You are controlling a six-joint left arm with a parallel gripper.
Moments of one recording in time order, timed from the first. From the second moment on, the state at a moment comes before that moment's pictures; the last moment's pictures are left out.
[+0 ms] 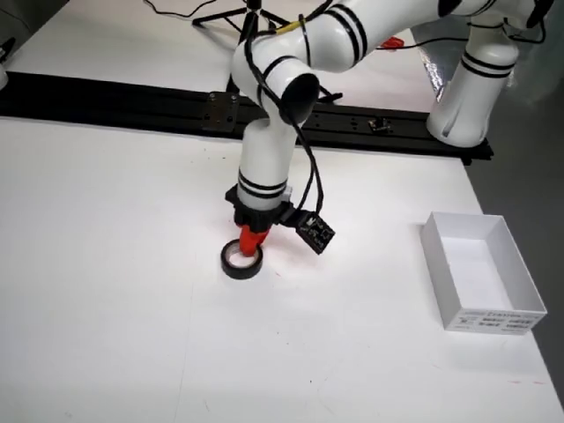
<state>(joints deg) -49.0 77.4 31.1 0.2 64.2 -20.9</state>
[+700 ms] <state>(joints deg) -48.8 75.3 23.0 1.0 71.6 -22.8</state>
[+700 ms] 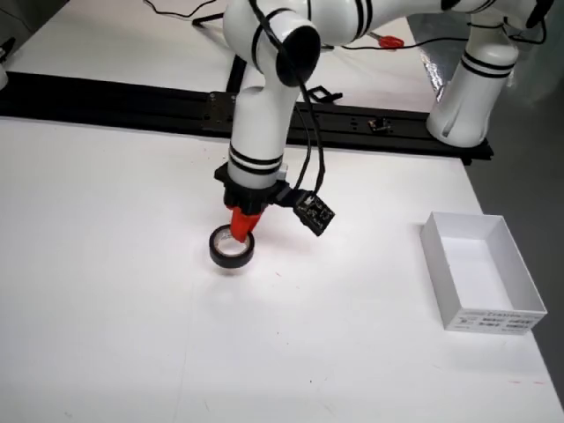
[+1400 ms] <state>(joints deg) -40.0 46.7 55.2 5.1 71.3 -30.5</state>
